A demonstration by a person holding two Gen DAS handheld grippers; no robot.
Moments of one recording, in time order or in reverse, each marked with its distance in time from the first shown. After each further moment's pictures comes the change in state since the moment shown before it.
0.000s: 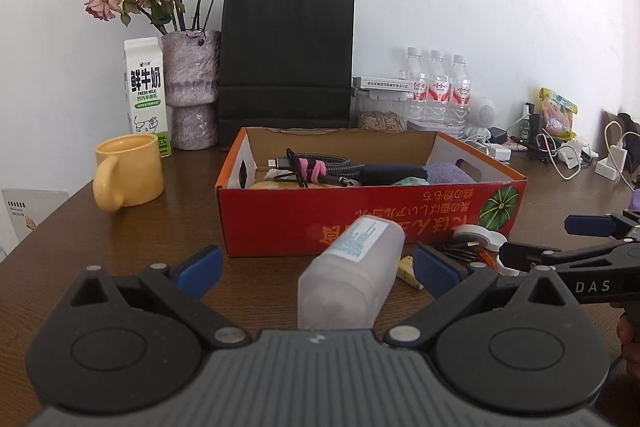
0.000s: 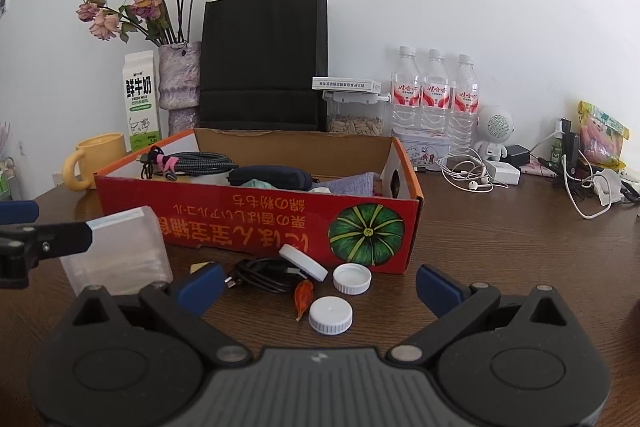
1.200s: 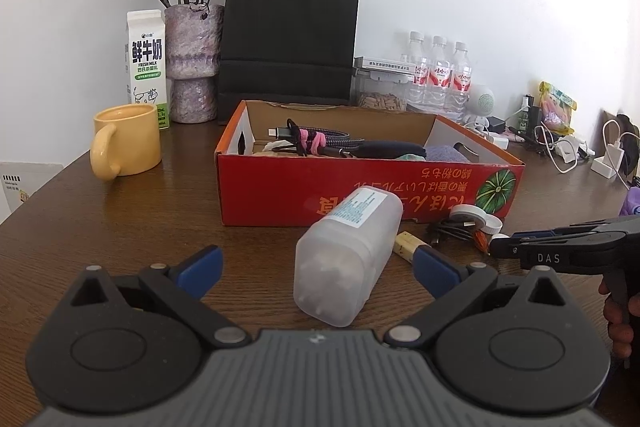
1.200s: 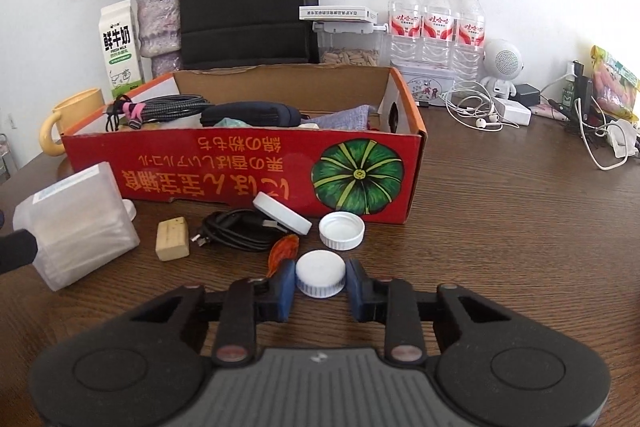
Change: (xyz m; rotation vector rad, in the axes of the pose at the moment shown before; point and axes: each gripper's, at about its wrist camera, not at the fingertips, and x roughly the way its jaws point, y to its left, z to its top) left arm 0.002 0.004 -0.009 -0.037 0.054 -0.015; right arm 0.041 -0.014 0.001 0.027 0.186 0.027
